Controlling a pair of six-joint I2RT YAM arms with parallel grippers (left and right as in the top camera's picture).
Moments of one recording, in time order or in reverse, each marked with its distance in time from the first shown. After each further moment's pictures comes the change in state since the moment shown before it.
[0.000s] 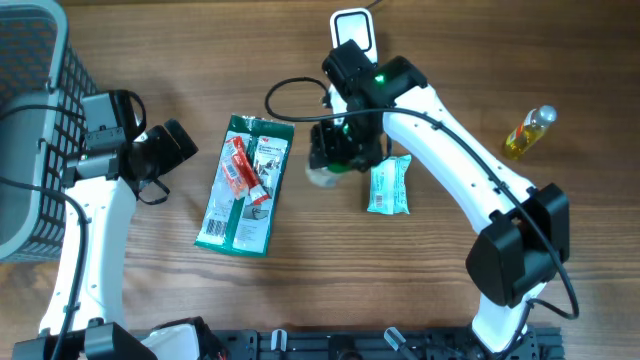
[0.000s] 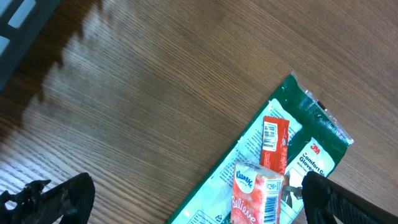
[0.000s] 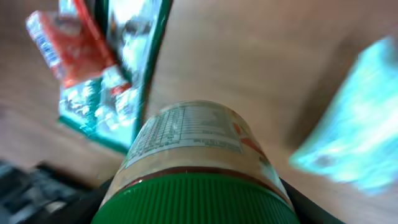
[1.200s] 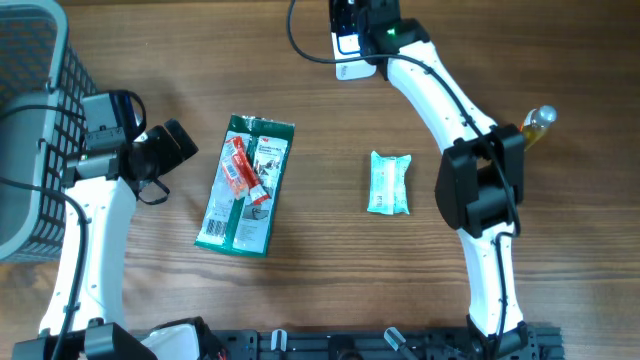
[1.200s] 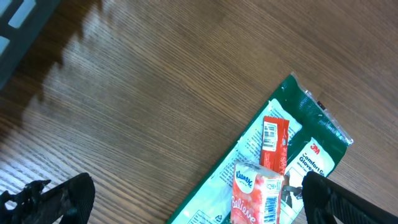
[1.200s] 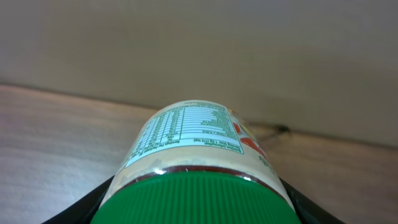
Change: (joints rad) left arm 0.000 0.000 0.000 0.000 0.000 0.000; right arm -0.177 0.413 0.332 0.949 0.445 -0.301
